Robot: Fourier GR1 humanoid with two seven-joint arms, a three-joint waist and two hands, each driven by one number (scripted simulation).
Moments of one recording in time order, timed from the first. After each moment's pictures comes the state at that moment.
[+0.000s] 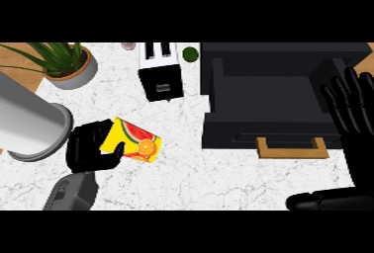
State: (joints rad) left arm -0.24 0.09 0.14 -1.01 0.23 -0.26 -0.79; right arm -0.08 -0.09 -0.07 -2.11 -0.16 0.13 0.19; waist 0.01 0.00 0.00
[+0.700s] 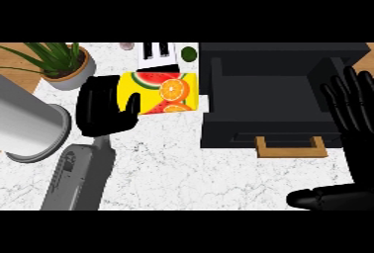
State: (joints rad) left arm -0.42 0.01 0.02 -1.42 0.28 -0.03 -0.34; right arm -0.08 -0.10 -0.08 -2.09 -0.17 0.14 0.18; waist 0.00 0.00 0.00
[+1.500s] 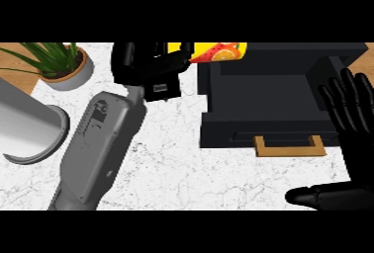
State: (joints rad) left arm -0.83 0.00 -0.04 -1.23 0.20 0.20 -0.18; right arm -0.08 -0.10 -0.09 -2.06 -0.16 0.15 0.15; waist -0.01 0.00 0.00
